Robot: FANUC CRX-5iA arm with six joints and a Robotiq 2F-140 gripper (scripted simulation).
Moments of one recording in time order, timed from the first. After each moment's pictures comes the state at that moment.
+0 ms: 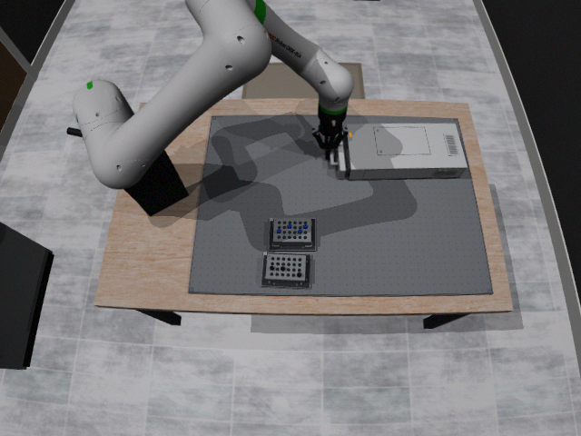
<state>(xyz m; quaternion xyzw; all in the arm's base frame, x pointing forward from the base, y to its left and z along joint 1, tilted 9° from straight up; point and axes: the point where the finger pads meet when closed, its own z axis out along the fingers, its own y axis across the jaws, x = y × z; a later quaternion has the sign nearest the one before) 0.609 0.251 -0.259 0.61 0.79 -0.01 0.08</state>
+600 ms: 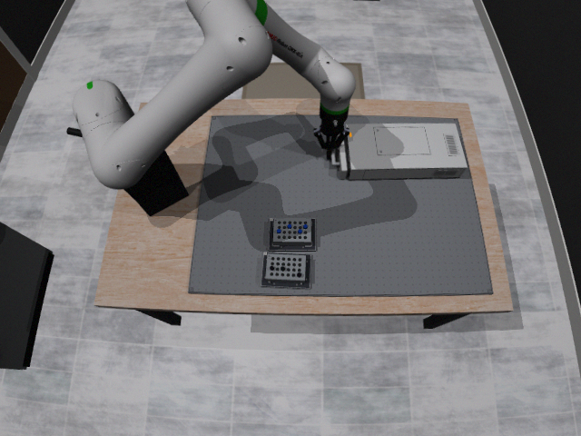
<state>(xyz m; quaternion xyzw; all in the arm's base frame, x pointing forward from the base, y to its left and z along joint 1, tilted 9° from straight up) 0.614 0.252 -0.258 0.61 0.79 -0.01 0.08</state>
